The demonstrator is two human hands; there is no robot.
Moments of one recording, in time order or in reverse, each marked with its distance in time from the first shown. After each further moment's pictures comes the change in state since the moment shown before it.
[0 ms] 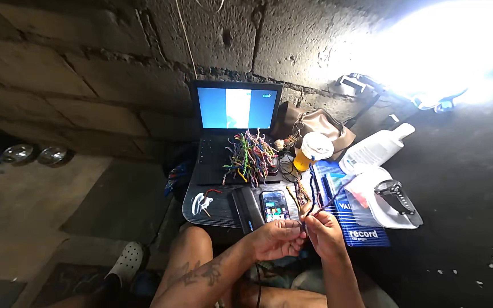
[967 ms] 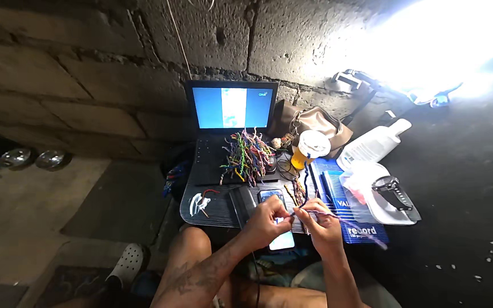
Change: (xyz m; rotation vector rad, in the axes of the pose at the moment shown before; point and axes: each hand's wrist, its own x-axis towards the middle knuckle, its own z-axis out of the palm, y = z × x) left_hand -0.002 0.020 0.011 1.173 0.511 0.423; right_hand 0.001 -0.002 0.003 -0.515 0.149 -0.167
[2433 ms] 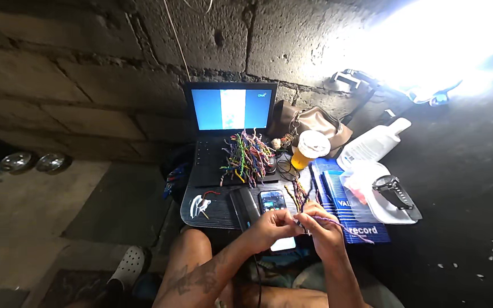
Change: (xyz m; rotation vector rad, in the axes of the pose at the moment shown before) left_hand -0.004 -0.006 0.002 -0.452 -0.187 -0.110; right_hand -0.002 -0.002 -0.002 0.193 -0.105 0.020
